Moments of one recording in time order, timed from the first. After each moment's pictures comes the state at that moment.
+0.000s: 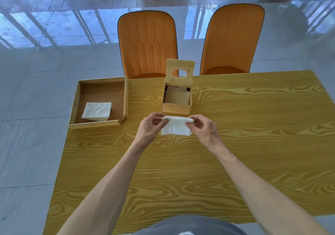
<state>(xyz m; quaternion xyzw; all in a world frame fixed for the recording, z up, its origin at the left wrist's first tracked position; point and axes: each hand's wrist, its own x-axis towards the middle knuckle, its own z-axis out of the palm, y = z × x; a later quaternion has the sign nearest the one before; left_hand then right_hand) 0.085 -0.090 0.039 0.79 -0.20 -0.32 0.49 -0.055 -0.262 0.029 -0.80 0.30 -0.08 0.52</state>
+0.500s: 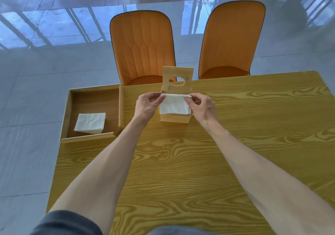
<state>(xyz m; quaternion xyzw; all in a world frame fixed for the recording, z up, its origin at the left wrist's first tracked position) 0.173 -0.166 0.055 0.79 -0.12 -0.28 0.53 0.043 -0.316 0.049 -0.78 0.39 -0.15 0.46</state>
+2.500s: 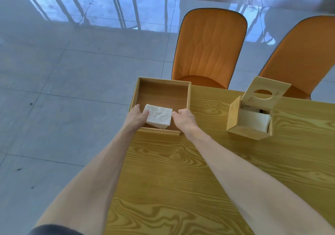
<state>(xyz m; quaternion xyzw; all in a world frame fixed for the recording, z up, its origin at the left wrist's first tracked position) 0.306 0.084 0.023 0.88 0.04 -0.31 0.34 0.226 -0.067 0.032 -0.77 0.40 0.15 0.48</state>
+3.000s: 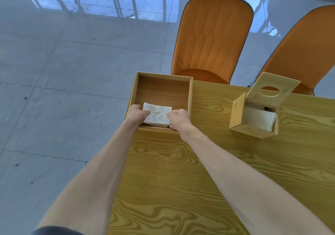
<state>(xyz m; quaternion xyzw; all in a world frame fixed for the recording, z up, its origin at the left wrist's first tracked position) 0.323 0.077 0.001 0.84 0.14 -0.33 0.40 0.241 -0.050 0.008 -0.69 0.44 0.18 0.55</state>
